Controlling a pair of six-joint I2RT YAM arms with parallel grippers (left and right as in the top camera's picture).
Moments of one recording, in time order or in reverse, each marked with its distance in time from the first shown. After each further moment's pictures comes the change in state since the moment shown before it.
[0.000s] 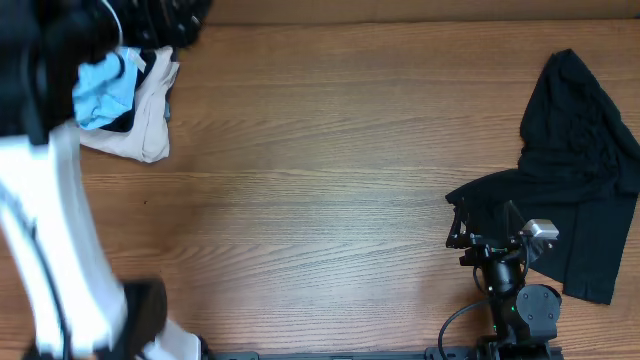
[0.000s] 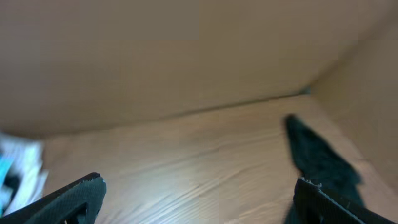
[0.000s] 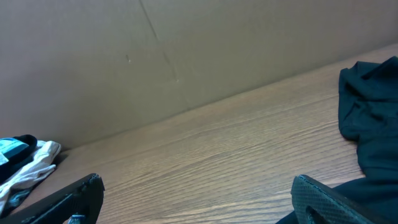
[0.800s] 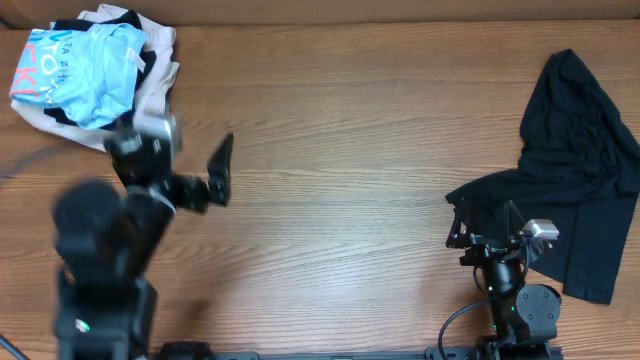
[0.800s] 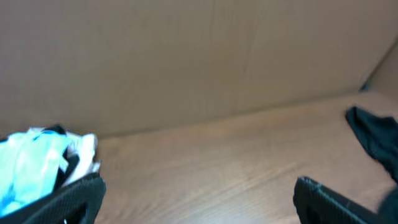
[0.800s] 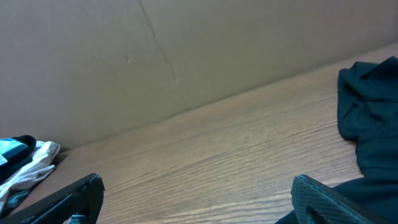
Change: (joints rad) left arm -0.071 -1.001 -1.662 0.941 -0.283 0.072; right arm 0.000 0.000 0.000 -0.002 0.003 0.000
